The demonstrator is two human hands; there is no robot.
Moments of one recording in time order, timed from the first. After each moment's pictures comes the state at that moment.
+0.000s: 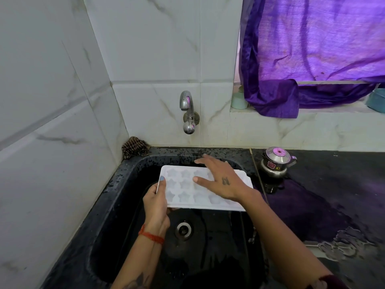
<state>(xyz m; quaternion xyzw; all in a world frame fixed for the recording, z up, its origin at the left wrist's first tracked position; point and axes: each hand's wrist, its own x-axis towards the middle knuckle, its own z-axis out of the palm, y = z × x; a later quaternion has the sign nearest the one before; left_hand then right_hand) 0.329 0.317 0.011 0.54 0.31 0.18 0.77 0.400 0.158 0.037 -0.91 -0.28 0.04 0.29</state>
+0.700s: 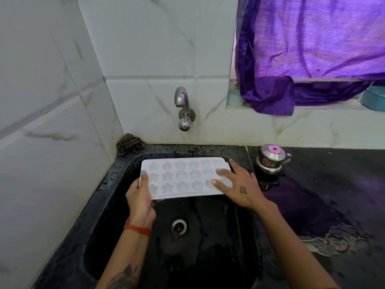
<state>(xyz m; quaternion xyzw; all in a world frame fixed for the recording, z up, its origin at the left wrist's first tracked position) 0.341 0.341 0.008 0.52 0.33 0.23 0.75 0.389 0.108 0.014 -0.95 -0.14 0.05 0.27</state>
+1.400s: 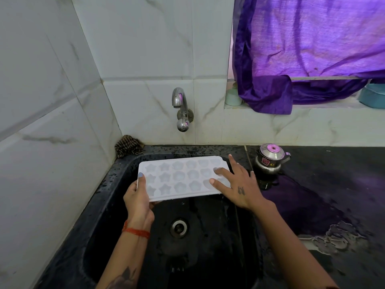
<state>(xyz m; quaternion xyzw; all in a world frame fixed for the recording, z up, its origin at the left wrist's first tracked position) 0.341 0.341 0.010 0.51 0.34 0.24 0.76 0.387 0.110 0.019 -0.96 -0.15 0.05 0.23</state>
